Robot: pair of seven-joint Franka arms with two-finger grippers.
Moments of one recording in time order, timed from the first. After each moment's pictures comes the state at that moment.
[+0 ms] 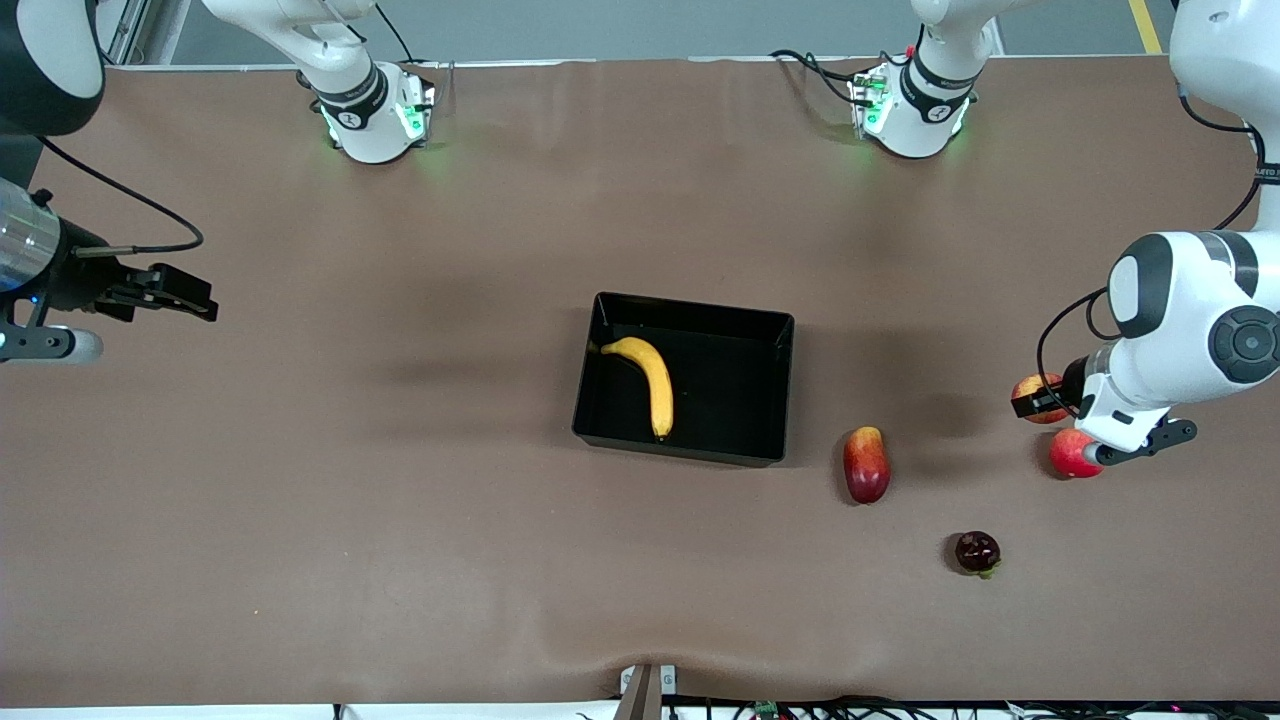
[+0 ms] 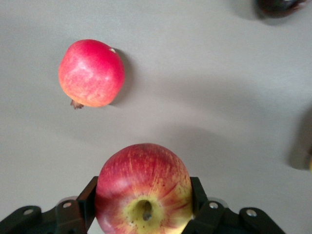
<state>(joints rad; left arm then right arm) 0.33 0.40 -0.28 -1.87 0.19 2.13 -0.33 0.05 0.15 -0.02 -1.46 0.03 1.53 0.05</state>
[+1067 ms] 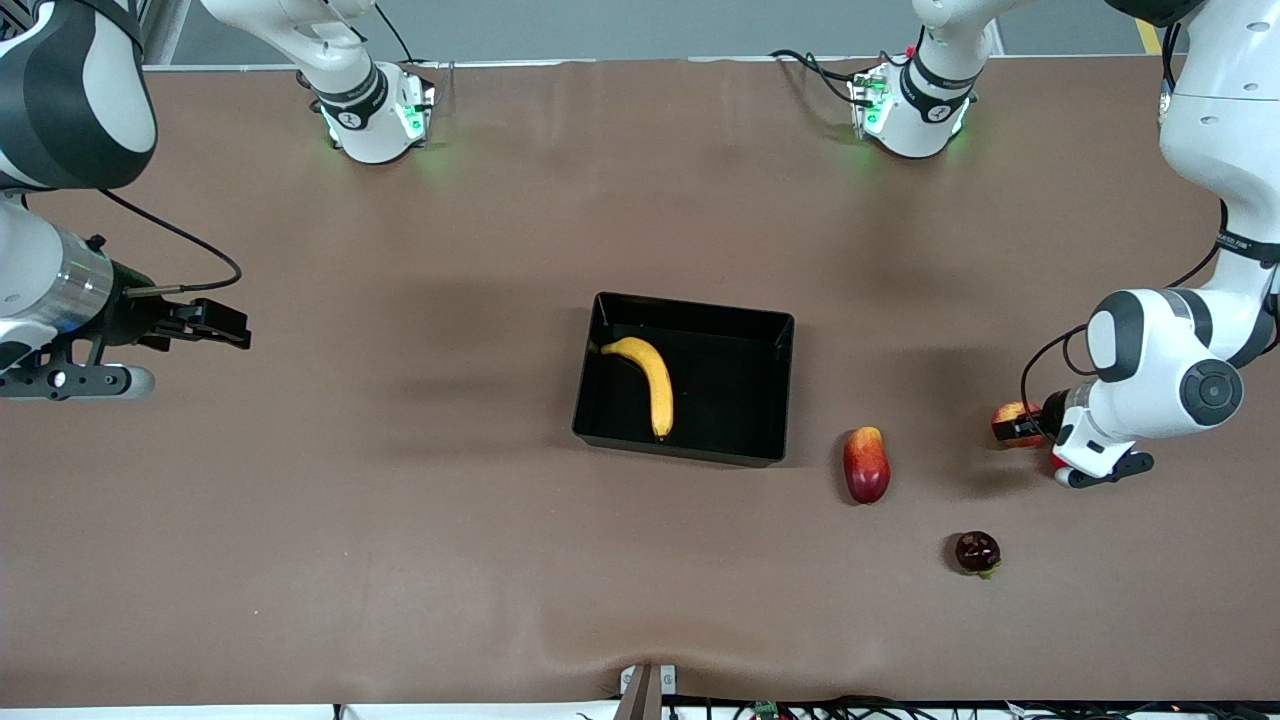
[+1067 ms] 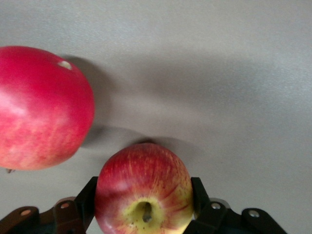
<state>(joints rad) 0.37 0.62 -0.29 -1.80 0.19 2.25 -0.24 0.08 0.21 -0.03 -1.46 0.03 1.58 0.05</state>
